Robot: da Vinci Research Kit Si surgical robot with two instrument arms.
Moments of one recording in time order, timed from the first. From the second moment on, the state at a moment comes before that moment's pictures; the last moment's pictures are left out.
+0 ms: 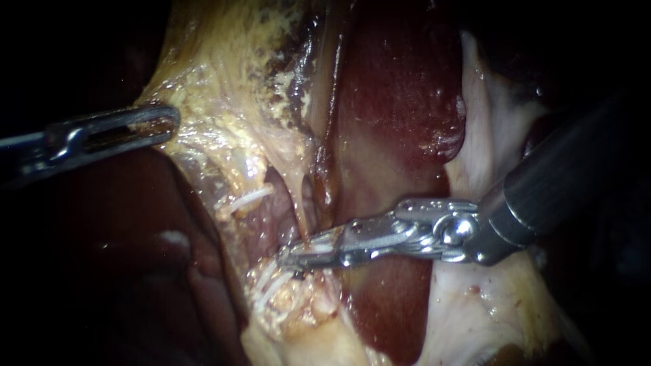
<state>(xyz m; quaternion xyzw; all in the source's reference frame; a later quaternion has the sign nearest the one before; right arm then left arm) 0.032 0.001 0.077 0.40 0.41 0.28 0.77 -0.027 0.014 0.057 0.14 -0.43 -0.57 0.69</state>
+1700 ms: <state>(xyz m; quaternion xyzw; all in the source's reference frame) 0.029 0.001 0.076 0.32 0.48 0.22 0.79 -0.027 0.014 0.057 0.14 -0.43 -0.57 0.68</state>
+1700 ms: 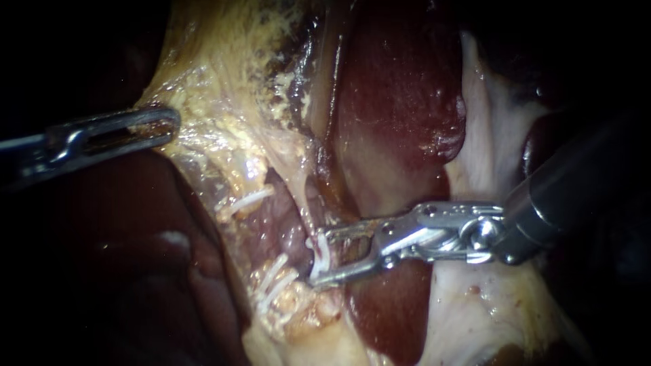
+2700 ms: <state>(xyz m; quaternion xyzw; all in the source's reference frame) 0.034 -0.003 0.080 0.33 0.50 0.24 0.77 -0.028 0.014 0.057 0.14 -0.43 -0.57 0.68</state>
